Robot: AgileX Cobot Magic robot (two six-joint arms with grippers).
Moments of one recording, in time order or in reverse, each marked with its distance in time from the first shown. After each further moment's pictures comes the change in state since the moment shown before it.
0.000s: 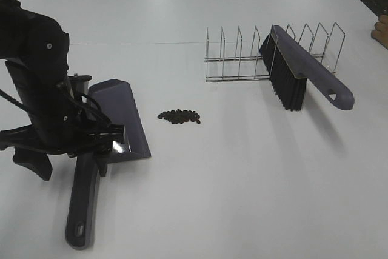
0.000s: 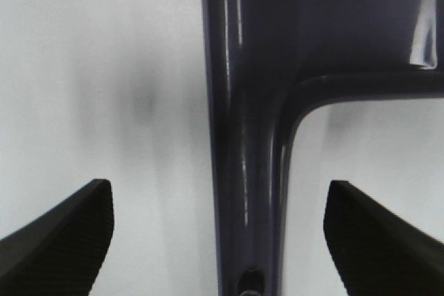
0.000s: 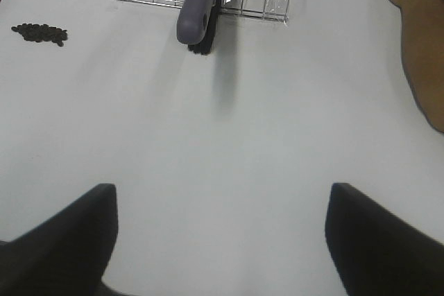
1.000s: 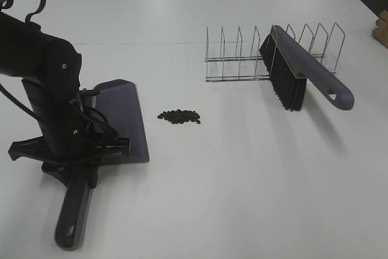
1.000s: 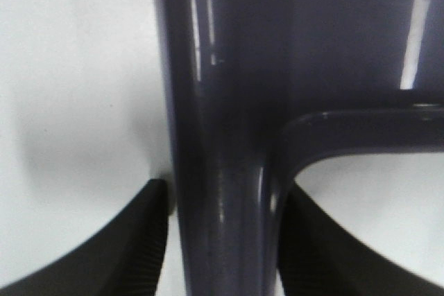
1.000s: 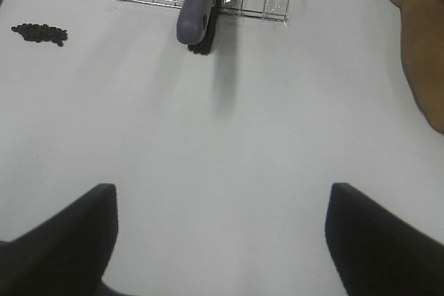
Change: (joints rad) left arm 0.000 0.087 0.000 0.001 -0.059 0.026; right arm 0.000 0.000 0.000 0.000 0.000 0.000
